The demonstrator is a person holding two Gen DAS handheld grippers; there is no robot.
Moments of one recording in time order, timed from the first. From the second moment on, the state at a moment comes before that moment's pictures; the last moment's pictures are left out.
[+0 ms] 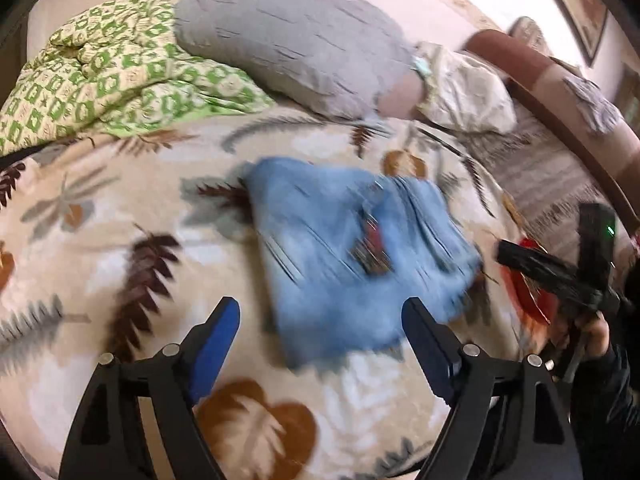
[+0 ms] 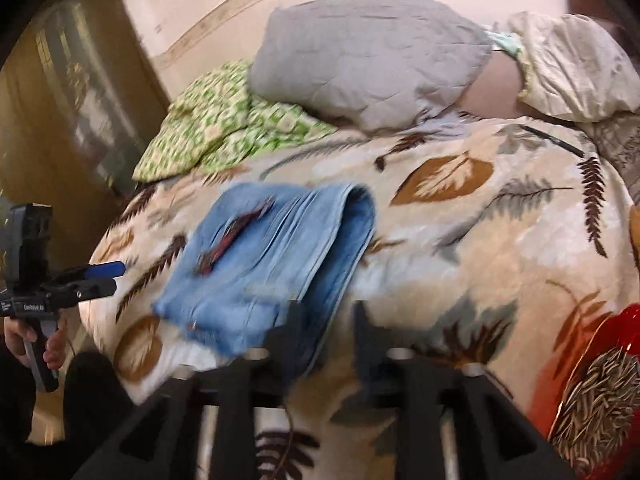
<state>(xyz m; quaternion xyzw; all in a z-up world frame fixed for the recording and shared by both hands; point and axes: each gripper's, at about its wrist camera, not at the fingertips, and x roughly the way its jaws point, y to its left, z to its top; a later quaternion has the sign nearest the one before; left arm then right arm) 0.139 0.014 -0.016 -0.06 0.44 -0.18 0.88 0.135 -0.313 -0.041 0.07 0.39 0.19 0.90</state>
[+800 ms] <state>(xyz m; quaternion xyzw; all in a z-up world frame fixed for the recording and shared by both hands) 0.343 -0.033 -0.090 0.01 0.56 -0.21 0.80 0.274 -0.271 -0.072 0.15 0.47 0.17 0.85</state>
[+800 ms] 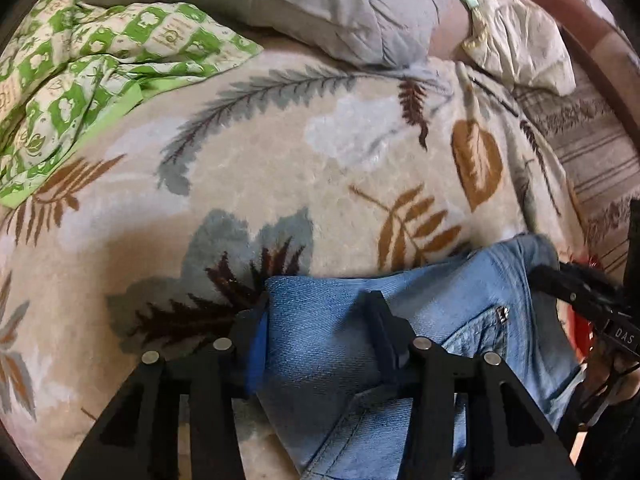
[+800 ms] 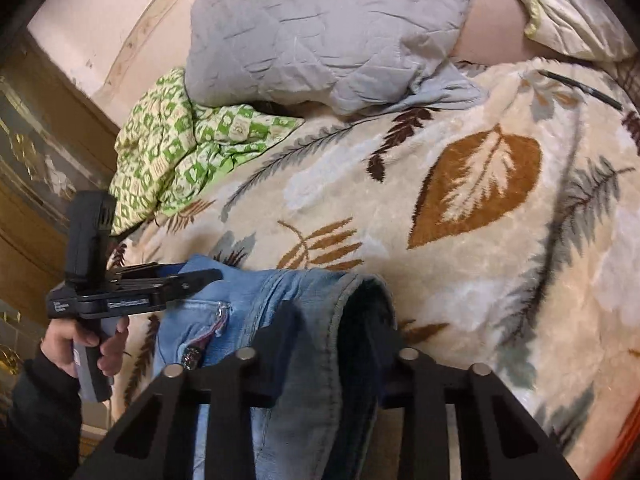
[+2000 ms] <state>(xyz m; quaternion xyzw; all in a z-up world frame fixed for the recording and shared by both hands) 0.107 0.018 0.078 0.03 0.32 -0.07 0.94 0.093 -0.234 0.086 -0.02 0.28 0.04 0.96</state>
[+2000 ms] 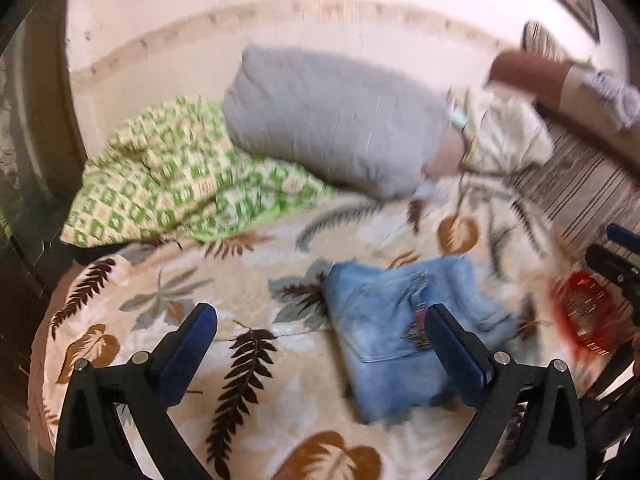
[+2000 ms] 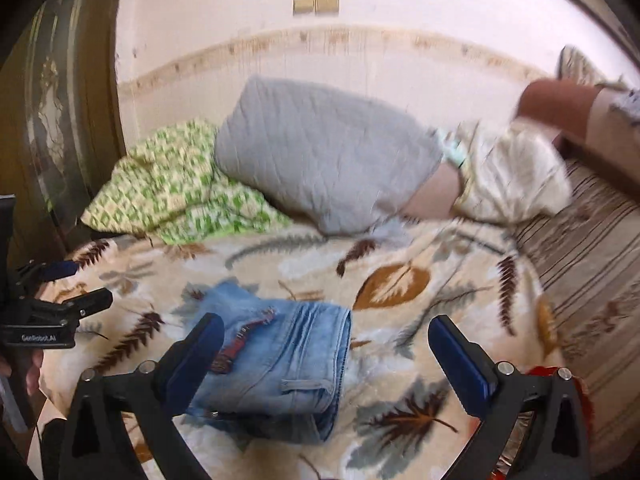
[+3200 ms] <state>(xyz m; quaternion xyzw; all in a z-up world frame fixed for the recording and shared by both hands) -0.002 -0.009 0.022 0.00 0.32 -0.03 0.95 -0.026 -0.209 0.028 0.00 0.30 -0.01 0.95</state>
